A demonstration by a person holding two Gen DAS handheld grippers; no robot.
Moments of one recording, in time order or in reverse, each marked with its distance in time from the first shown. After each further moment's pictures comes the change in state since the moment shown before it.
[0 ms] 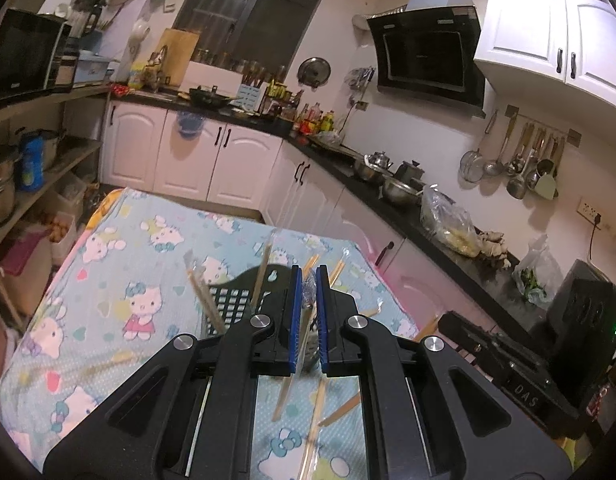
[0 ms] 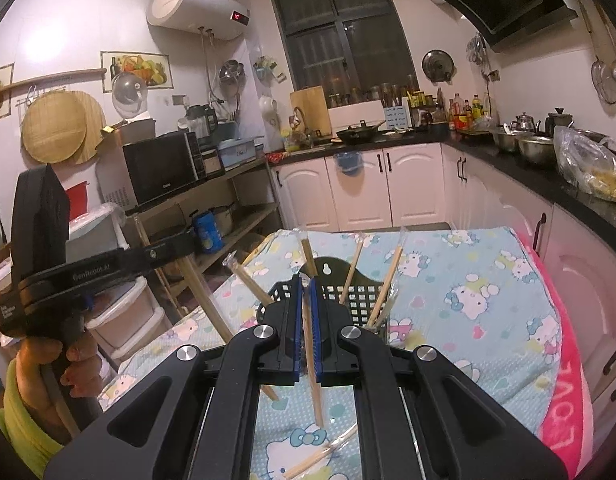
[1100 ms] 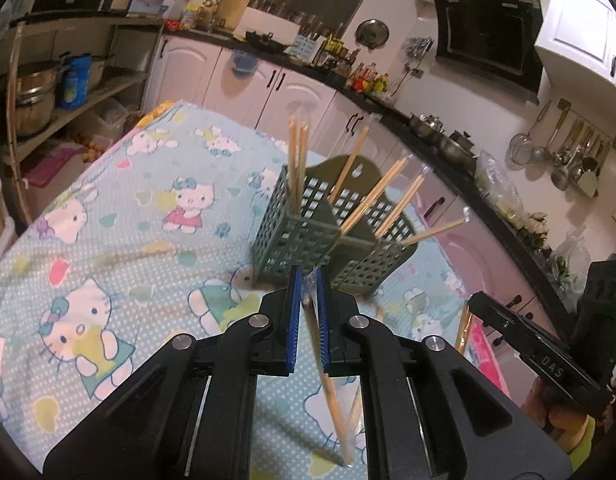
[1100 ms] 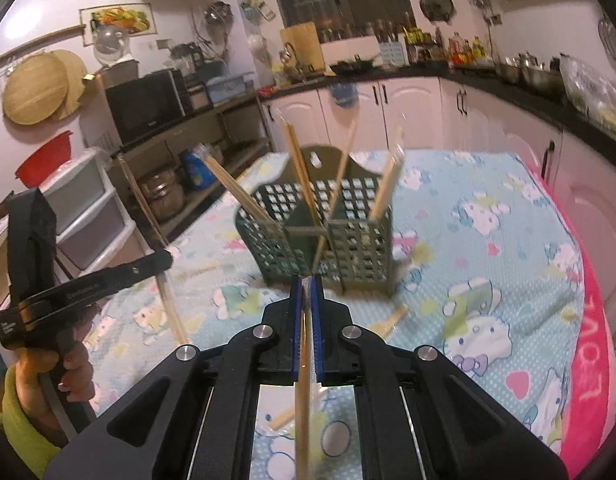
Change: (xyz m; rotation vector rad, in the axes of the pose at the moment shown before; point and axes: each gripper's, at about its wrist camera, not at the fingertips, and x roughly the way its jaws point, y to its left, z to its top) left arm 0.008 0.059 -0.089 -0.148 0.142 0.123; right arm 0.036 -0.005 -0.064 0.016 0.216 0.001
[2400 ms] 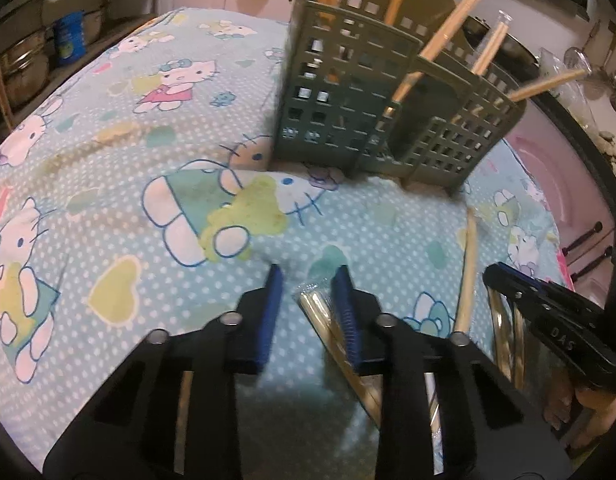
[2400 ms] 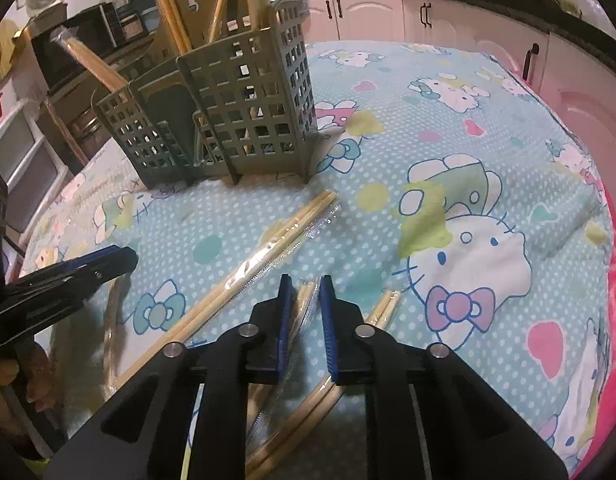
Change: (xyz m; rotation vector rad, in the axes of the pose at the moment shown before) left arm 0.116 0.014 -0.068 0.049 0.309 0.187; right arm 0.103 -0.079 -0.074 0.083 0.304 -0.157
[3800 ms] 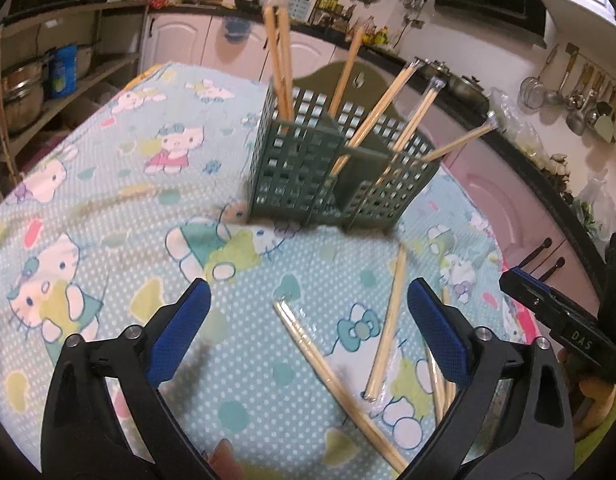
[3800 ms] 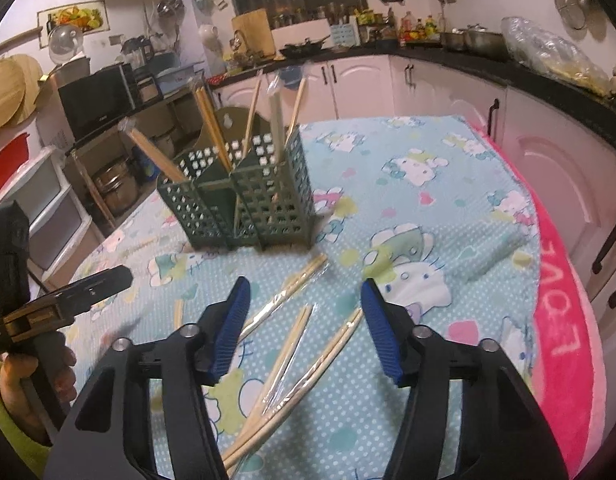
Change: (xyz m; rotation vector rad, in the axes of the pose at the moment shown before) left arm -0.071 -0.007 -0.006 0.027 -0.154 -0.115; right arm -0.099 0.005 -0.010 0.008 -0.205 0.017
